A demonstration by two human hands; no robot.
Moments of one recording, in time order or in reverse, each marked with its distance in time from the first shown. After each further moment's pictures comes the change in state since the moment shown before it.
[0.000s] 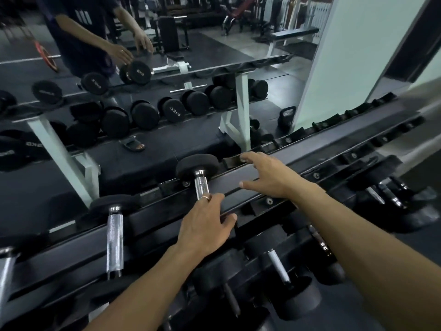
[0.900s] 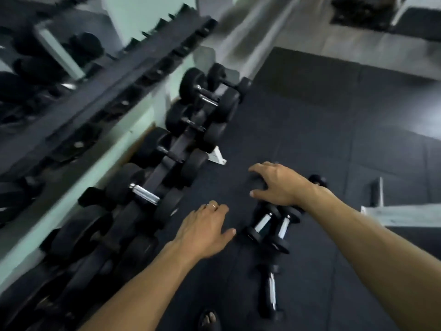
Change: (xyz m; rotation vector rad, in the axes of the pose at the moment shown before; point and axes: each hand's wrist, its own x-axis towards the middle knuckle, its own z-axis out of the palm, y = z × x) left_hand -0.236 0.266 0.270 0.375 -0.584 0.642; right_hand -0.513 0.243 0.051 0.041 -0.019 0.637
